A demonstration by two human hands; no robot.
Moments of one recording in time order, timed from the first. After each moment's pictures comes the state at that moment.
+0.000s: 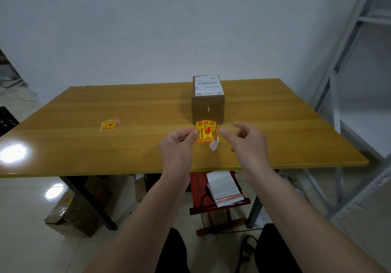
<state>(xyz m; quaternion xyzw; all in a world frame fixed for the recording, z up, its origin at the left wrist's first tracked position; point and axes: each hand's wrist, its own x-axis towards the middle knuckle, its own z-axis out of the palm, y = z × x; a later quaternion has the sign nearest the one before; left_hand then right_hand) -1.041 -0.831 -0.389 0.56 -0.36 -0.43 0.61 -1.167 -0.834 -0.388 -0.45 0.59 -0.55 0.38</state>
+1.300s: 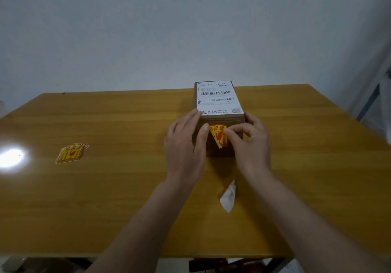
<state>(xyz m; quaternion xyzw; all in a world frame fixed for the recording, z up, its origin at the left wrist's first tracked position) -1.036 -1.037 -0.466 0.58 -0.66 -0.09 0.48 -1.164 -1.038 -0.456 -0.54 0.58 -0.55 0.25</state>
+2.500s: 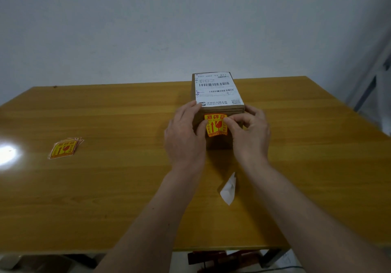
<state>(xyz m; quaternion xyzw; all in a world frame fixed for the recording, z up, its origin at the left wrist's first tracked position) -1.046 -1.048 -0.467 0.59 -0.60 -0.06 0.53 -1.158 -1.046 -0.457 -0.50 0.61 -0.57 0.23</state>
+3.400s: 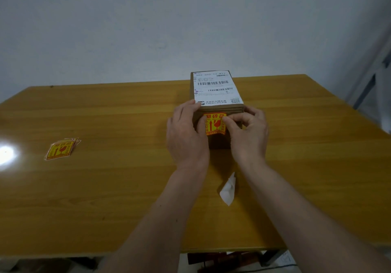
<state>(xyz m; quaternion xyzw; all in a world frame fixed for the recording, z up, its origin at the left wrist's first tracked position) -1.056 -1.052 -0.467 0.60 -0.57 -0.03 0.56 -1.156 -1.052 -0.463 -0.49 0.60 -0.58 0.24</state>
